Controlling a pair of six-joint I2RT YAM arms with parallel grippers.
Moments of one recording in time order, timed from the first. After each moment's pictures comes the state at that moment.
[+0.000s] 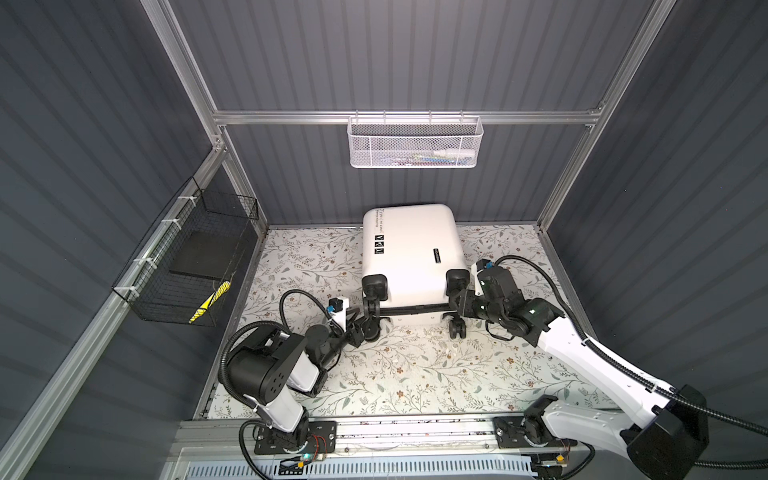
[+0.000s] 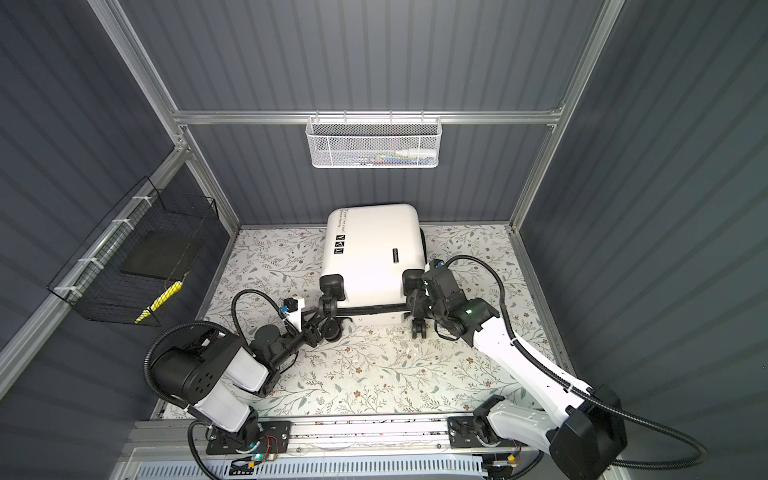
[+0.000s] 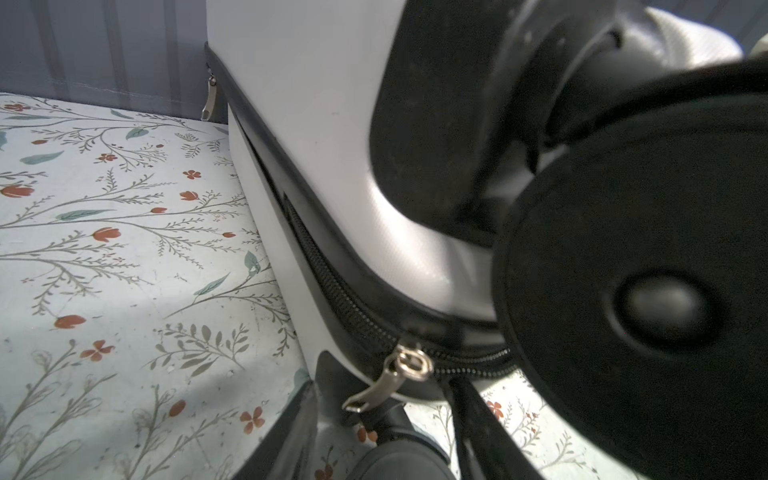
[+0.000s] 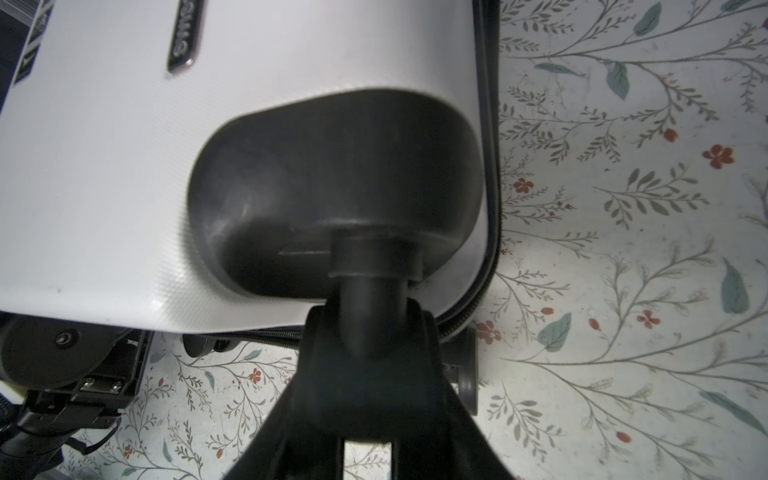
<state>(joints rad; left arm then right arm) -0.39 1.65 0.11 1.42 0.30 -0.29 0.57 1.15 0.92 -0.56 0.05 0.59</state>
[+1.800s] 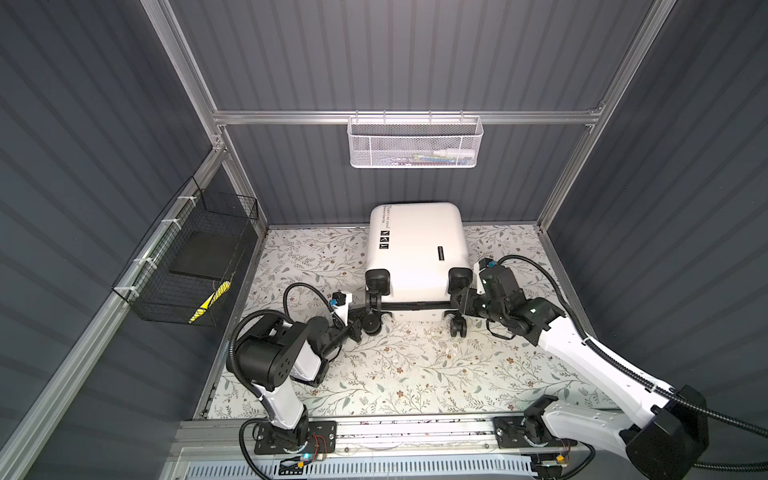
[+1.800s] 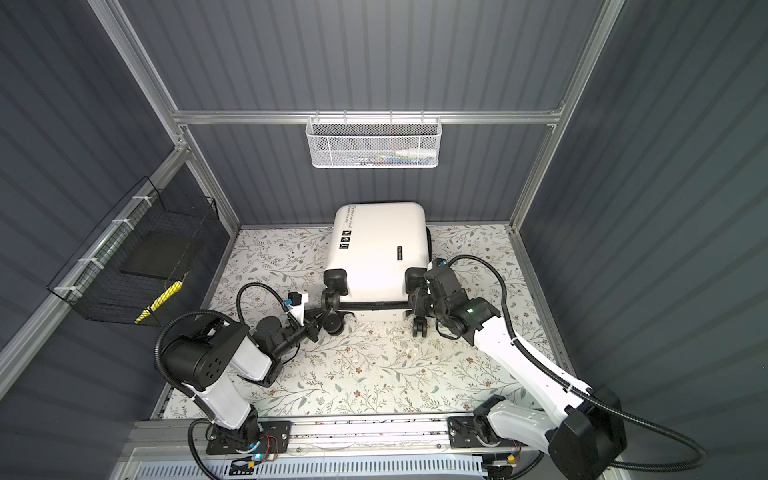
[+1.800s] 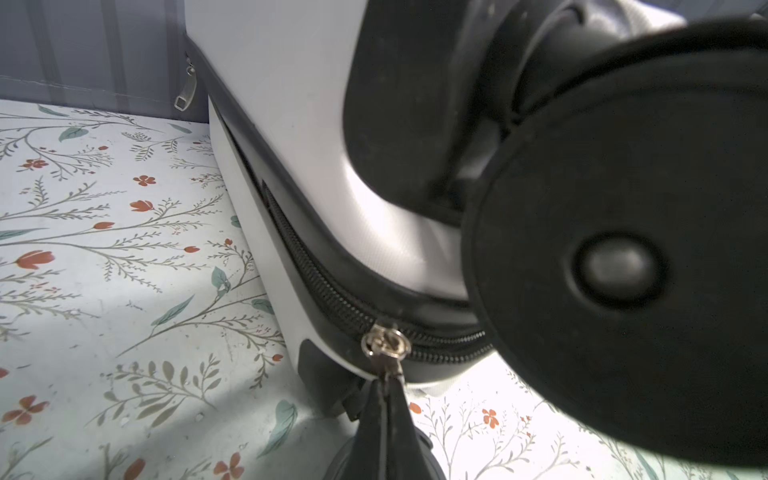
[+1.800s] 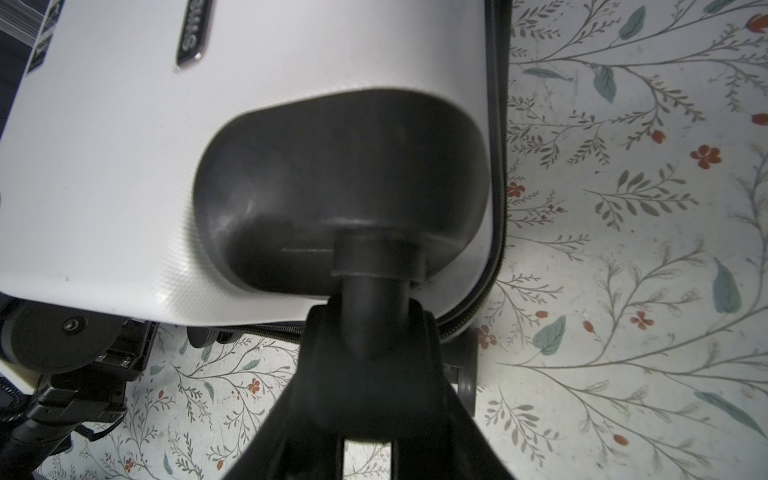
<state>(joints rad) -0.35 1.73 0.19 1.42 0.44 -0.30 0.55 1.15 0.92 -0.55 0.05 0.60</state>
